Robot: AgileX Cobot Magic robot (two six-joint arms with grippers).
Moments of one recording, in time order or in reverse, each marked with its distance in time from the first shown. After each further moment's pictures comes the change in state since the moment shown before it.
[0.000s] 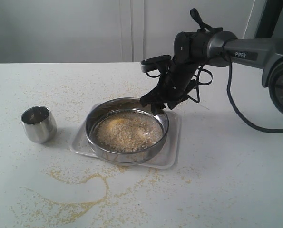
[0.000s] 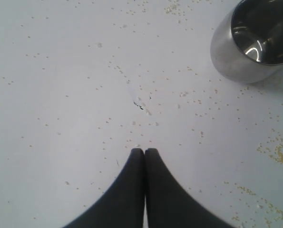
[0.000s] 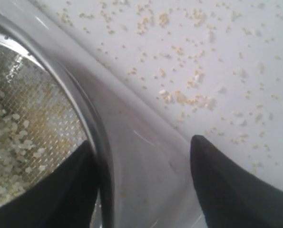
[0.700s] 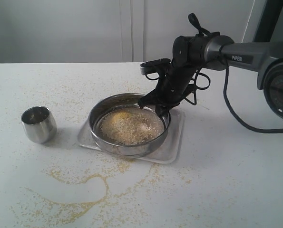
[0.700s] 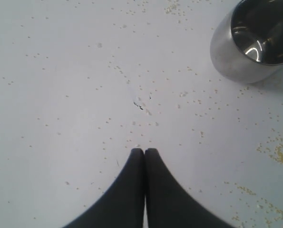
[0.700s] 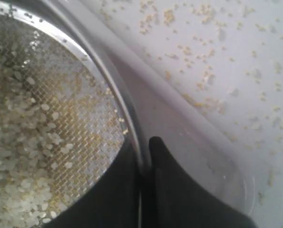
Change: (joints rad) left arm 0.000 0.000 0.000 0.000 0.000 0.000; right arm 0.002 0.025 -0.007 0.017 -0.009 0.014
